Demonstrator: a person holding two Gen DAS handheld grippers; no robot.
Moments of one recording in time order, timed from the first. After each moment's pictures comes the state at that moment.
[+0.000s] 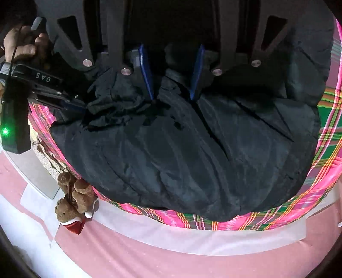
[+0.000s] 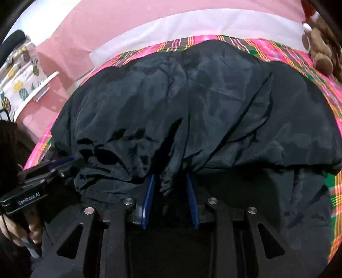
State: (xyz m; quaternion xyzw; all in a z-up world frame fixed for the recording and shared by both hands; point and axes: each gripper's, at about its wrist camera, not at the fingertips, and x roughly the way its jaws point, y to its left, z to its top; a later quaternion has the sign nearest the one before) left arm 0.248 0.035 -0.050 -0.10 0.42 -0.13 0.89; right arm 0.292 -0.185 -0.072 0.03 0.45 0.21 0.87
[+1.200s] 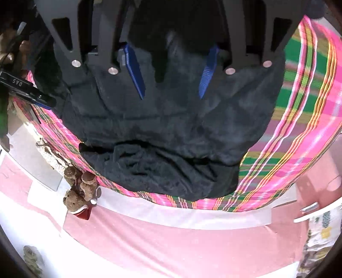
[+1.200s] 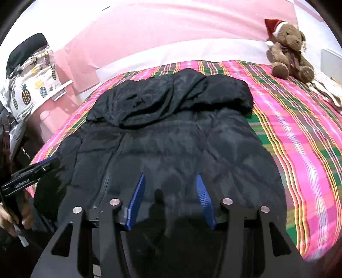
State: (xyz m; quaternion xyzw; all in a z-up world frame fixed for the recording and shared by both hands) left arm 0.033 0.051 -0.005 -0.09 0.36 -0.07 0.93; right arm 0.080 -0.254 -0.021 0.03 0.37 0.16 0.91
